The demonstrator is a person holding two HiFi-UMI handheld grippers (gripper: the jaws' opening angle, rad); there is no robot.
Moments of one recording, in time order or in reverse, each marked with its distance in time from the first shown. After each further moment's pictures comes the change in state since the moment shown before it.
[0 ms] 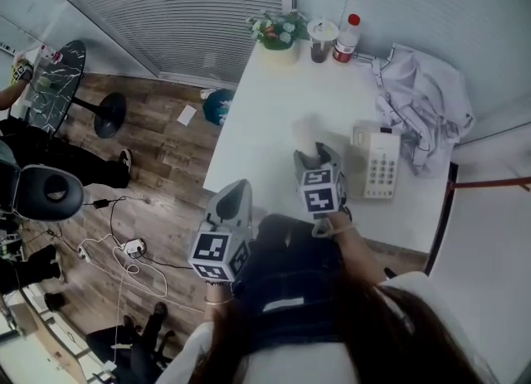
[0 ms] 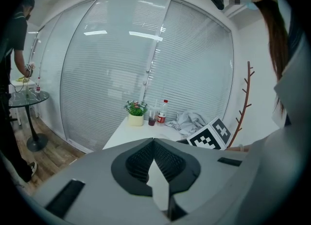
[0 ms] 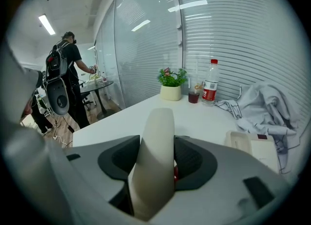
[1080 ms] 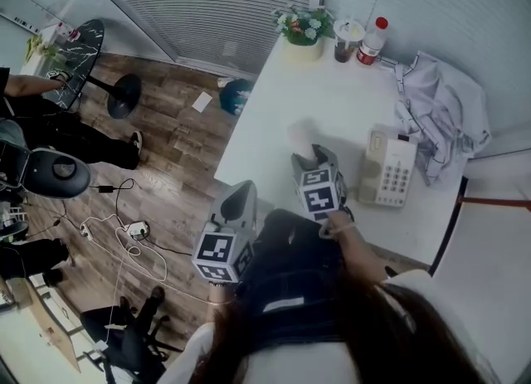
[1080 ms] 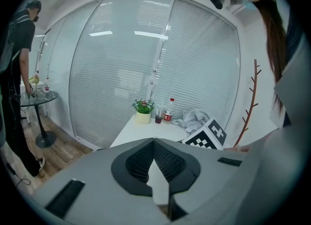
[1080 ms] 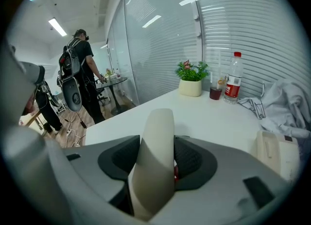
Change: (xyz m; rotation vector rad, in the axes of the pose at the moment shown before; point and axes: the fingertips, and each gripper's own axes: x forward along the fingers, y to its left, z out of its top) left arm -0.015 0.014 -0.007 -0.020 0.003 0.082; right arm 0.022 0.051 -0.007 -0.064 0.045 0.158
